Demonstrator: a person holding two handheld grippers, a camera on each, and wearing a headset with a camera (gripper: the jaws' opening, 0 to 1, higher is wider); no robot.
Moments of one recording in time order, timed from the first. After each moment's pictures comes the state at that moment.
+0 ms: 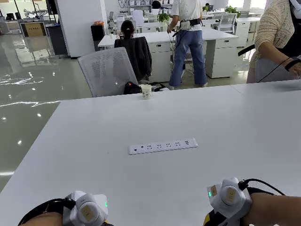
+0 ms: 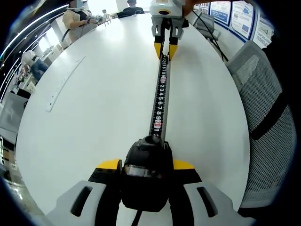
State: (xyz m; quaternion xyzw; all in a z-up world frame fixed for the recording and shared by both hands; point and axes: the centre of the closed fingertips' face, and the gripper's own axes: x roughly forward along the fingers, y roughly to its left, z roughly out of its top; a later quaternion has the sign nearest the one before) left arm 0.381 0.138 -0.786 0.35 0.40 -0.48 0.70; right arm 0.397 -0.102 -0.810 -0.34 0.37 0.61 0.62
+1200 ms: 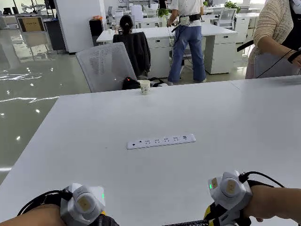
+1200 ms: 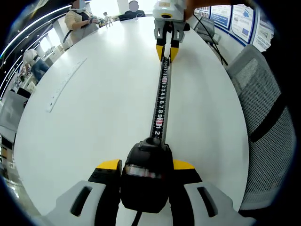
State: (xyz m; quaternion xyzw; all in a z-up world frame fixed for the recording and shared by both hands) left arm 0.383 0.137 -0.783 0.33 0.38 -0.49 0.71; right arm 0.397 -0.109 -0.808 -0.34 0.37 0.60 0.62
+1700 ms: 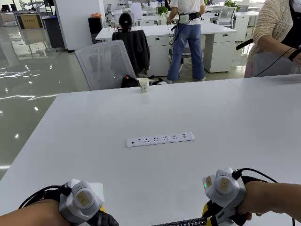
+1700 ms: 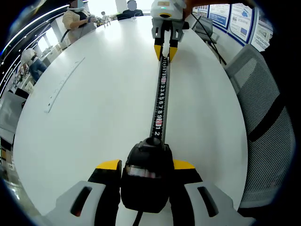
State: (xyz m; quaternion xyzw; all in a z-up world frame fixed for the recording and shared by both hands) left arm 0.382 0.136 -0.784 0.34 0.39 -0.49 0.70; right arm 0.397 -0.109 -0.809 -0.36 0.39 0.60 0.60
